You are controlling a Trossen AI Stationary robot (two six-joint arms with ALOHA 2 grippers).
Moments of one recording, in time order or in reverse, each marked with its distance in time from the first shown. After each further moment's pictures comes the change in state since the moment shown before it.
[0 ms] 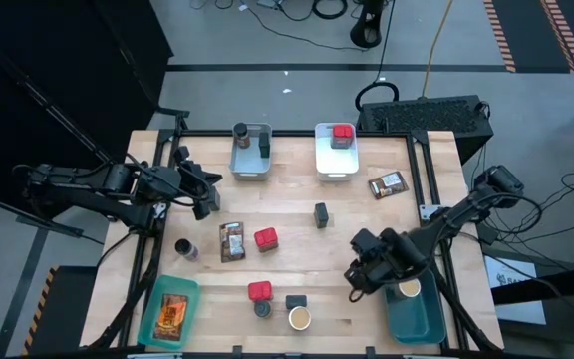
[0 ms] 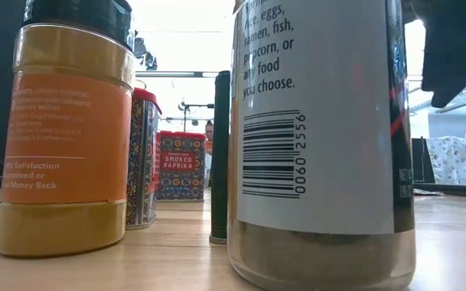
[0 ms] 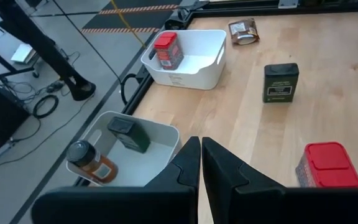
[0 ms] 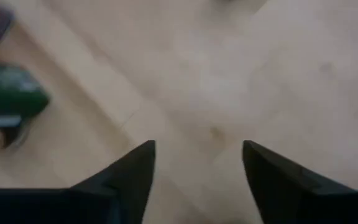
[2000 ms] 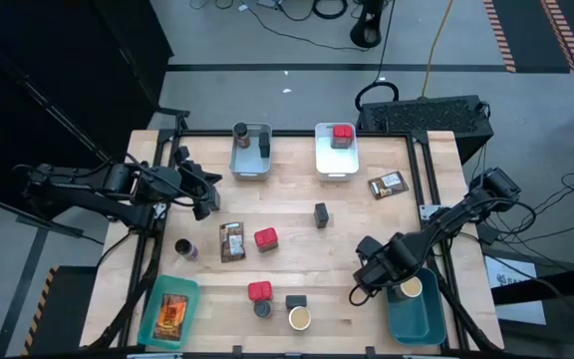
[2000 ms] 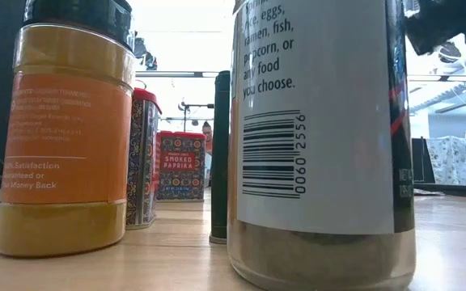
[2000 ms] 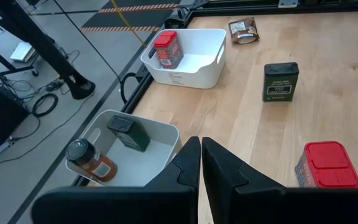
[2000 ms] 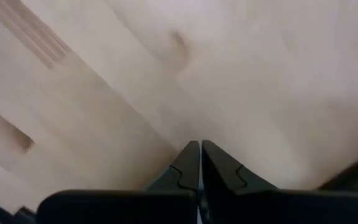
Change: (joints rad) left arm 0.000 0.000 0.000 -0.004 0.001 -0.007; right arm -0.001 0.046 0.002 -0.162 -0.236 -0.046
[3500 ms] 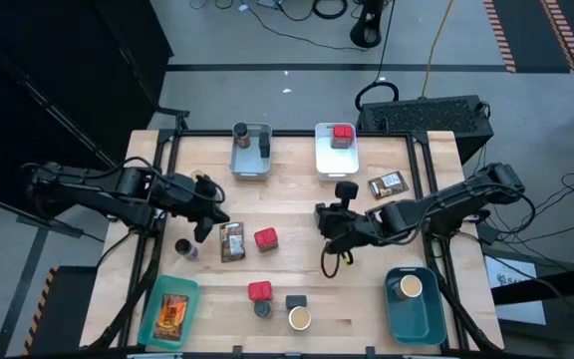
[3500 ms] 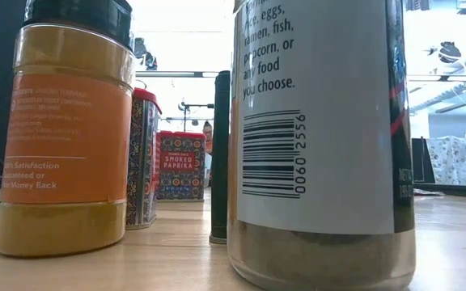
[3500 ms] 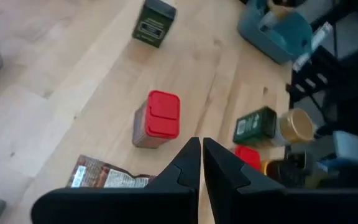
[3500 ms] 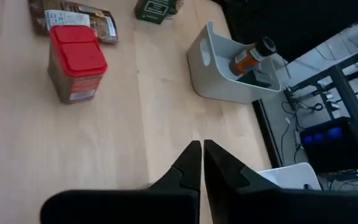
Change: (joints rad) left arm -0.021 0.086 0.000 -0.007 0.519 -0.605; right arm -0.267 -0.079 0.017 0.609 0.703 -1.302
